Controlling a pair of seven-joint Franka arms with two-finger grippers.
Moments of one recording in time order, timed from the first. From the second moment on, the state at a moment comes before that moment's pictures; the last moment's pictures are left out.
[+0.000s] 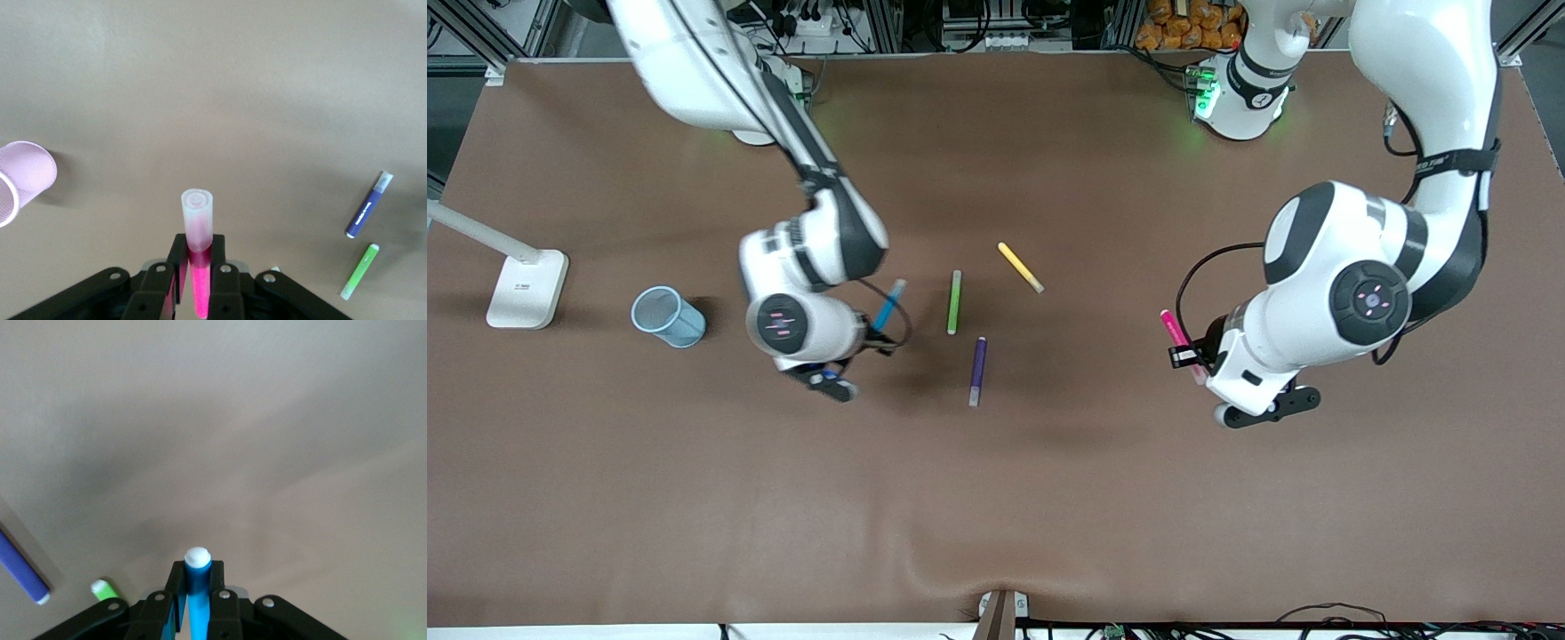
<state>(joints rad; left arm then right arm) -0.14 0.51 -0.24 -1.35 -0.03 1.77 -0.59 0.49 0.55 -0.12 -1.60 0.21 1.90 0.68</state>
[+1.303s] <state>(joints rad) -0.01 0.28 -0.24 -1.46 0.12 1.77 -0.45 -0.03 0.02 -0.14 -2.06 0.04 2.18 -0.28</state>
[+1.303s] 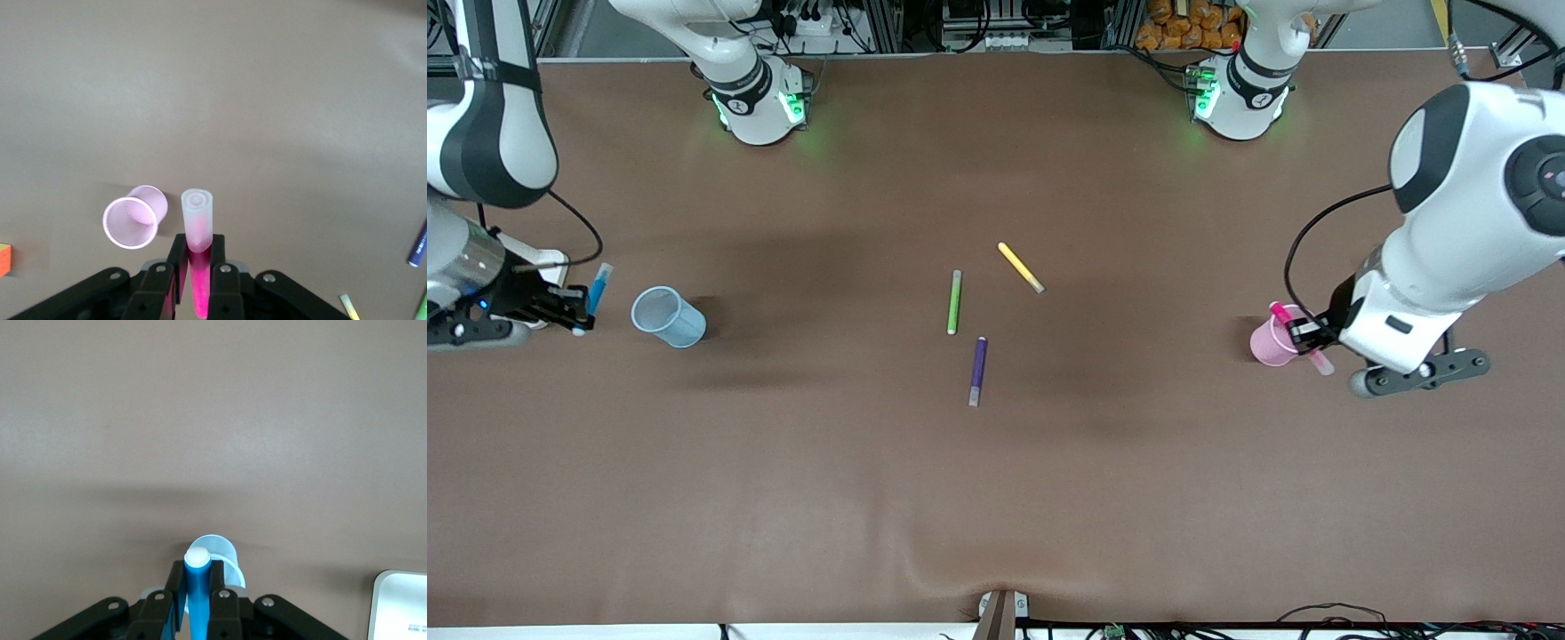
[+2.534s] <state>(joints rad) 0.17 0.02 -0.23 -2.22 0.17 2.48 -0.37 -0.02 0.05 -0.12 -2.47 0.04 2.91 -0.42</state>
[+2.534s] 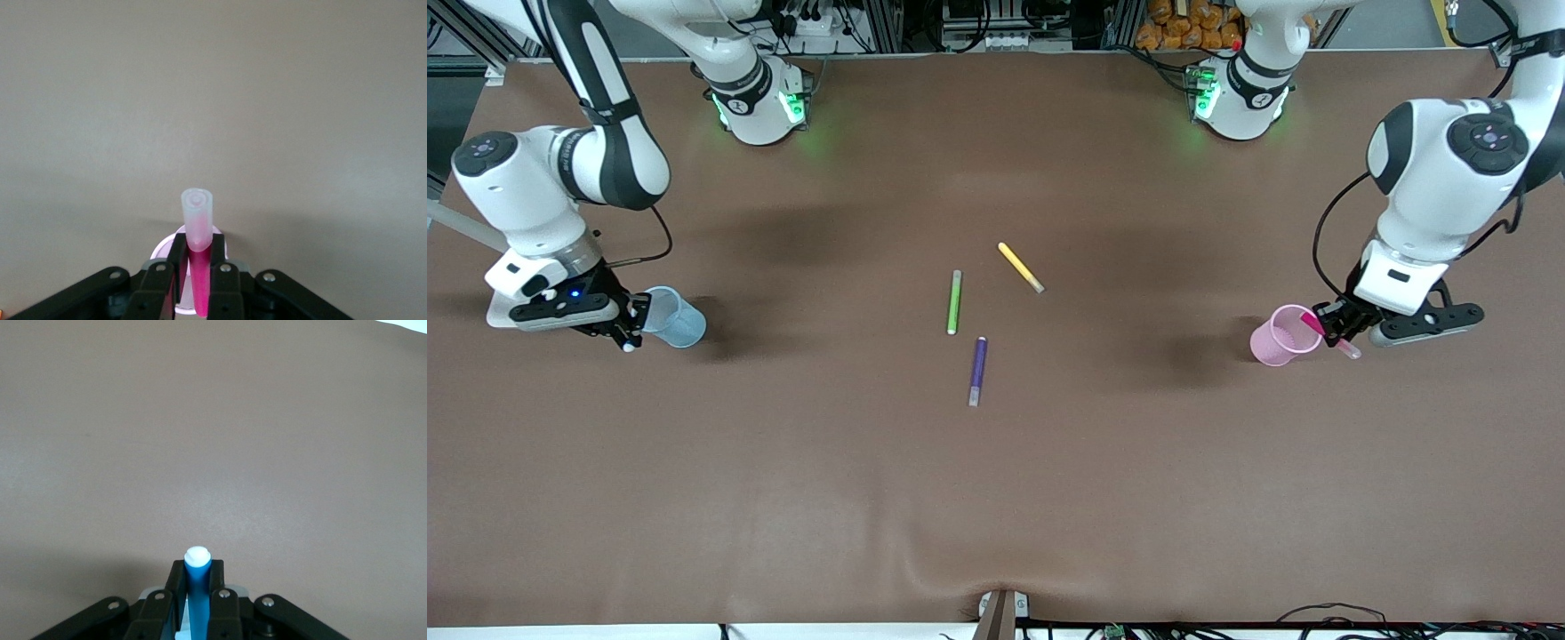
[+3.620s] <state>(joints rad) 0.21 0.08 -0.24 -2.37 0.18 2.70 -0.37 -0.01 0.06 -0.12 -2.51 0.04 2.93 -0.41</state>
